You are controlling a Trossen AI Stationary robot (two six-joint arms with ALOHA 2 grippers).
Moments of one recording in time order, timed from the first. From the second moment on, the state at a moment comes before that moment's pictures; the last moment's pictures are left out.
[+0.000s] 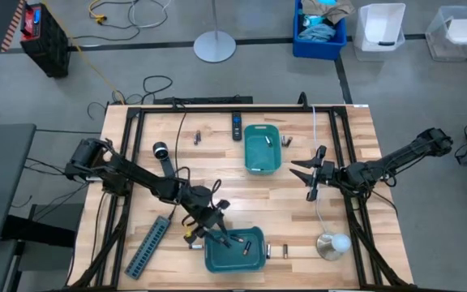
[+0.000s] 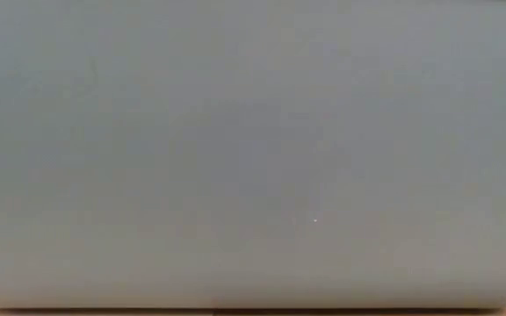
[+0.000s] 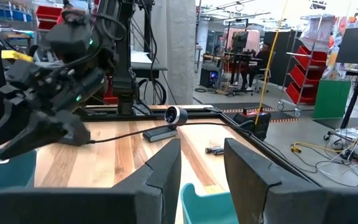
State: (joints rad) left arm -0.26 1.65 0.82 0.36 0.42 0.19; right arm 0.38 0.61 0.16 0.53 0.68 -0.11
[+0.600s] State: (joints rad) left arm -0.45 1.28 0.81 -0.45 -0.35 -0.19; right arm 0.38 0.66 0.21 0.53 0.68 -0.01
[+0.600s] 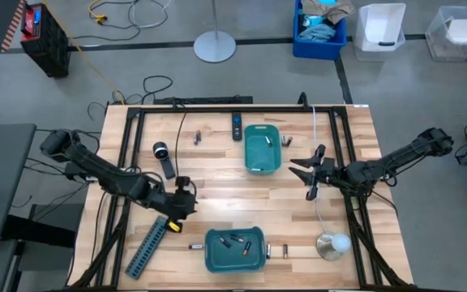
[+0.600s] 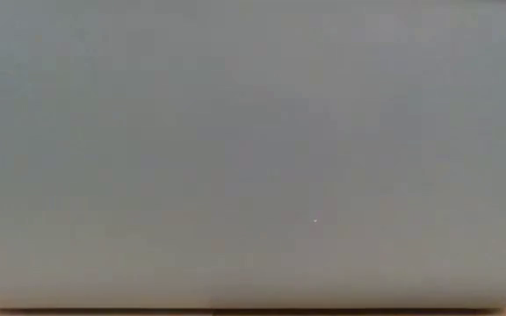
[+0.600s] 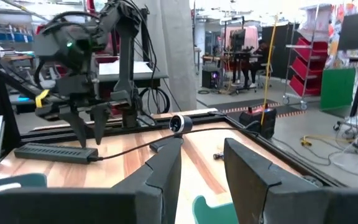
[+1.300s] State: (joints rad) left arm -0.41 1.02 0.41 0.12 -0.36 -0.11; right arm 0.36 1.29 0.76 0.42 0.64 -0.07
